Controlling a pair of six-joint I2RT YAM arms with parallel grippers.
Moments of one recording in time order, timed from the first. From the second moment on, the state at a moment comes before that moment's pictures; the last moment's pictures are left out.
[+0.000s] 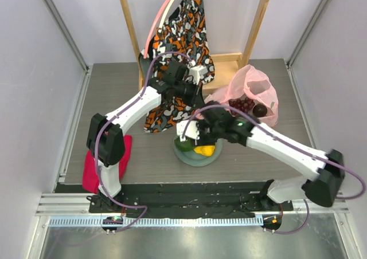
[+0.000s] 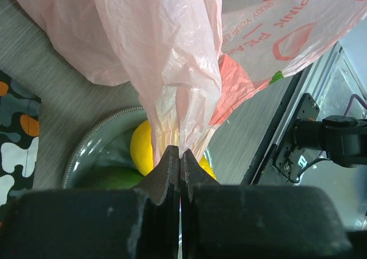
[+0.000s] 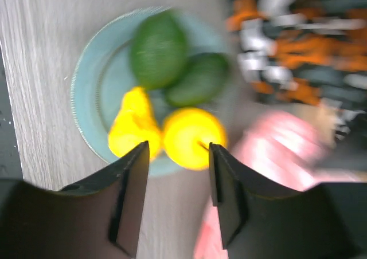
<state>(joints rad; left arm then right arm) -0.61 1.90 1.71 -0.52 0.59 -0.21 0.89 1.35 1.16 -0.71 -0.11 -0.83</state>
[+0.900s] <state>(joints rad) -0.76 1.72 1.40 -0.51 0.55 -0.13 0.53 1.05 0.78 -0.74 0.14 -0.70</state>
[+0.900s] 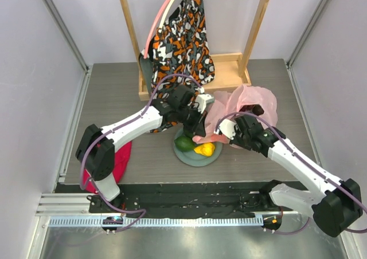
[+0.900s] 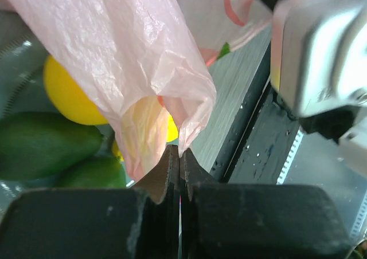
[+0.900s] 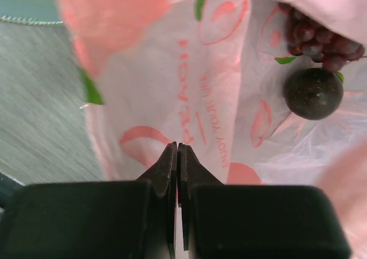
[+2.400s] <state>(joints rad) -0.80 1.74 1.37 -0.46 0.49 -0.11 0.08 1.81 1.15 -0.27 0.44 -0.60</state>
